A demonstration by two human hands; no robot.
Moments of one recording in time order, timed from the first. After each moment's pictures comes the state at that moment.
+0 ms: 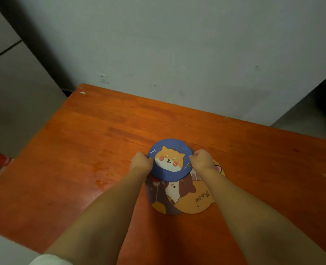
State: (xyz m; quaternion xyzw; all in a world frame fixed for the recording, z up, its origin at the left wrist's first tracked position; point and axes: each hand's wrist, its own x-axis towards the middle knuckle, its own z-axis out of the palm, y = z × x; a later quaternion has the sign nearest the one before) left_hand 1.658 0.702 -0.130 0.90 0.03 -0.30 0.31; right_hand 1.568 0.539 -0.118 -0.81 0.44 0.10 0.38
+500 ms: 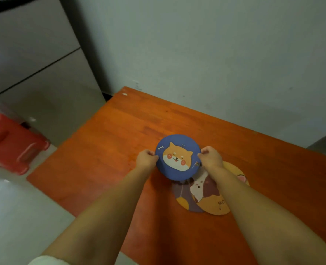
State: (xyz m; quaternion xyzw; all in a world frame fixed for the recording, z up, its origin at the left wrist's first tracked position) left_hand 1.655 0.785 -0.097 0.81 0.14 -0.24 0.51; right_hand 1.588 0.597 -0.078 -0.81 0.37 0.07 0.45
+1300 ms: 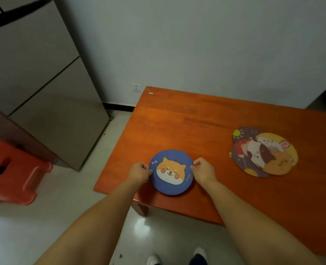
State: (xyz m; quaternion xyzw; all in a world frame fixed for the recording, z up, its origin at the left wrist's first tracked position) left_hand 1.715 1.065 -0.114 0.86 0.01 -0.33 0.40; right_hand 1.603 0.885 -0.111 -0.79 0.44 0.03 0.43
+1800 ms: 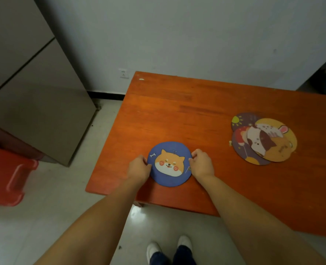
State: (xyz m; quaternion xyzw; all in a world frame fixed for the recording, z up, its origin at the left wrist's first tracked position) left_hand 1.724 1.056 -0.140 0.92 -0.10 -0.26 0.27; right_hand 1.613 0.889 -0.138 -0.82 0.46 0.02 0.35
